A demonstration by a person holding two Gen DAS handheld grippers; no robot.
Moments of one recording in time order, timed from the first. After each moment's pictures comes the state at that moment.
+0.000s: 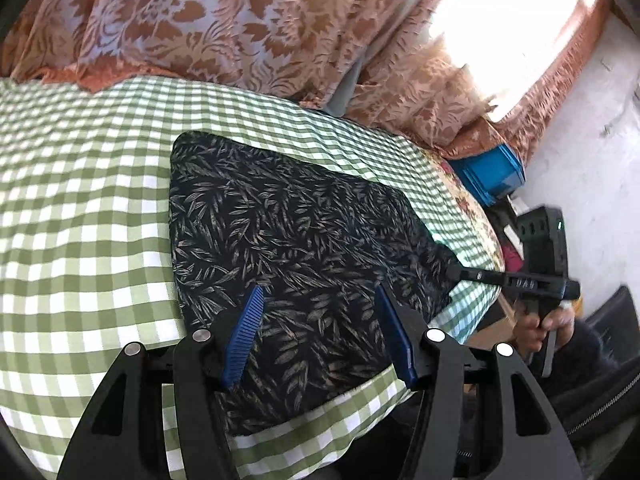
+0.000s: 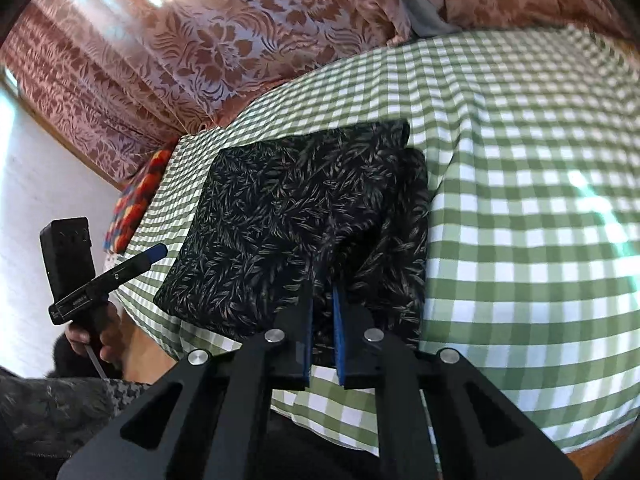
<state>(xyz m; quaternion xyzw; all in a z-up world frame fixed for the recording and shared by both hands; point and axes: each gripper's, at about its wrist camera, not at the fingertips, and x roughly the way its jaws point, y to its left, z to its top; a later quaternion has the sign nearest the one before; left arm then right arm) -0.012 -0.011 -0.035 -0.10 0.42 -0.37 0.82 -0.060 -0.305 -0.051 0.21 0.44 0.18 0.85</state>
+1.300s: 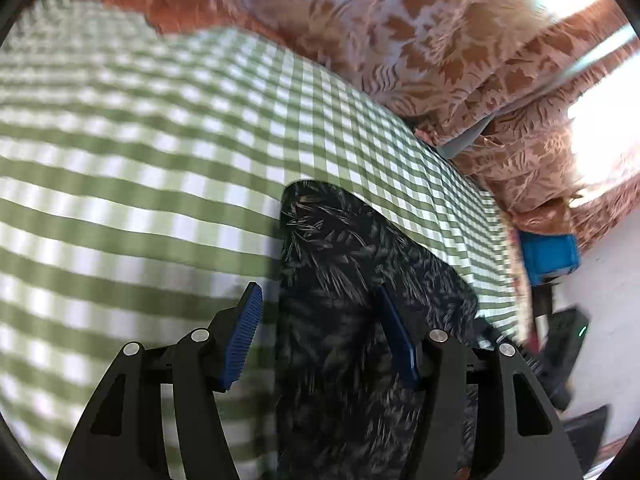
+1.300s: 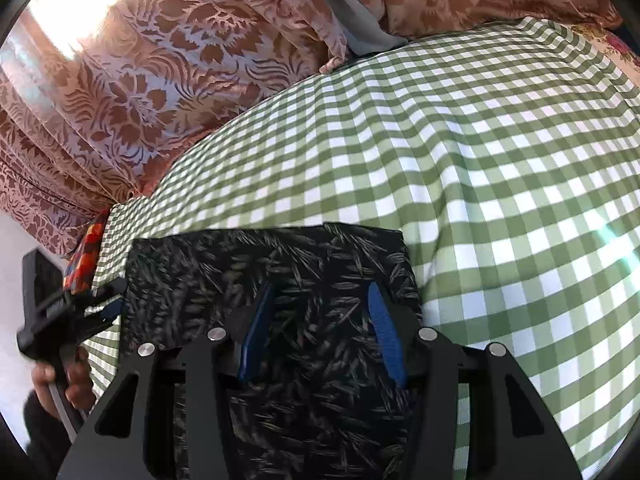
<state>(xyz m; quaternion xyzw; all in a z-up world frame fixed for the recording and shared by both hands) 0.131 0.010 -0.084 -0.22 0.52 -0.24 0.79 0.038 -0.321 -0.101 0.26 0.41 0.05 0.87</state>
